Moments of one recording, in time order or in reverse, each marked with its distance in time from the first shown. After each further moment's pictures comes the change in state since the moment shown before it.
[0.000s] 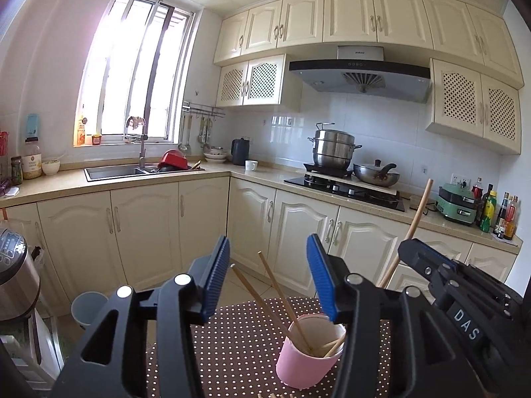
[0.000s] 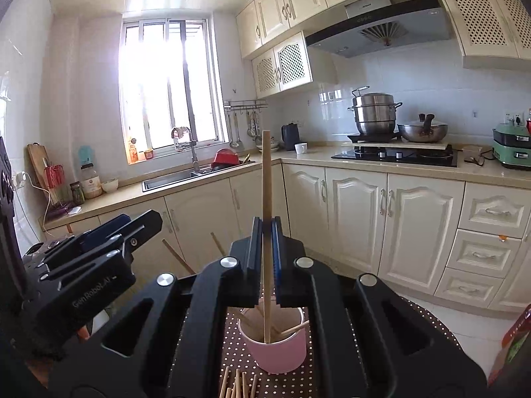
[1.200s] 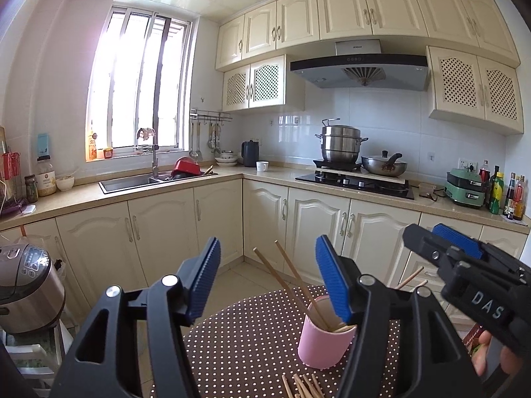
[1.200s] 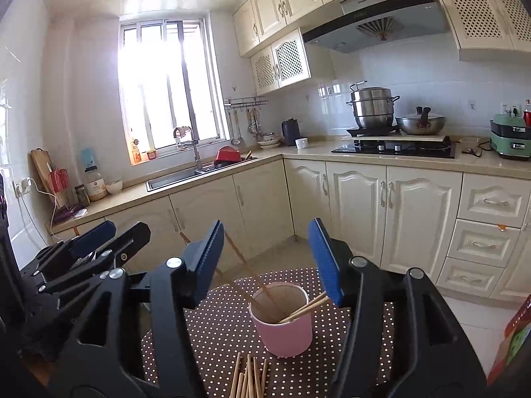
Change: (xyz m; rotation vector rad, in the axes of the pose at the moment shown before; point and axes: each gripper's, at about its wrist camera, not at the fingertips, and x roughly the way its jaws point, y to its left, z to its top) left arm -0.044 0.003 -0.007 0.080 0.004 0.059; right arm -0.027 0.005 0.003 0.029 0.021 0.003
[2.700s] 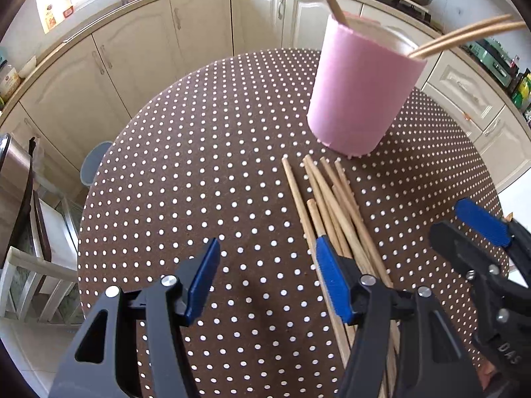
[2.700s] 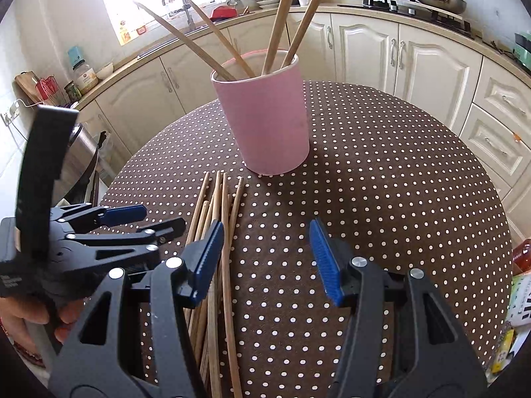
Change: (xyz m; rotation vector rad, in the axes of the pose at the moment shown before) left arm 0.103 0.007 -0.170 0.008 0.862 -0.036; right arm 0.040 -0.033 -0.154 0.016 0.611 0.028
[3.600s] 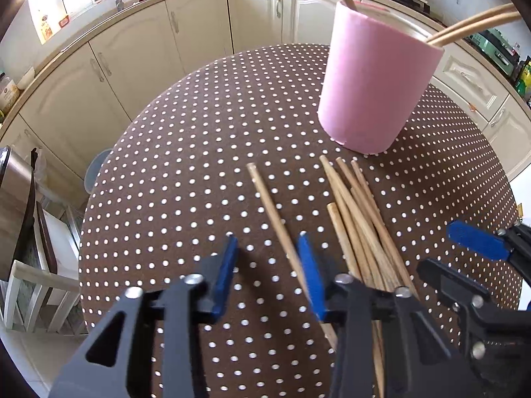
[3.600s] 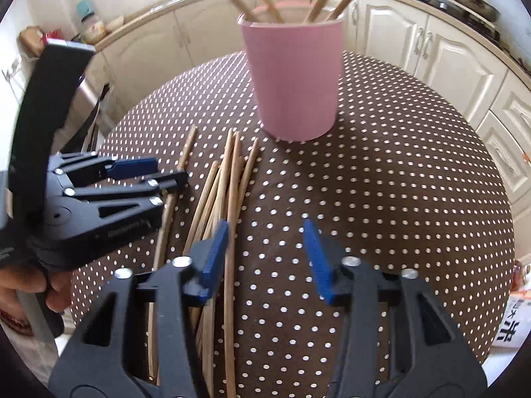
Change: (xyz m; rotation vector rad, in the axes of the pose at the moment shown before) left arm 0.020 0.001 0.010 0.040 0.001 0.034; right arm 0.034 0.021 -0.002 -0.135 0.185 0.000
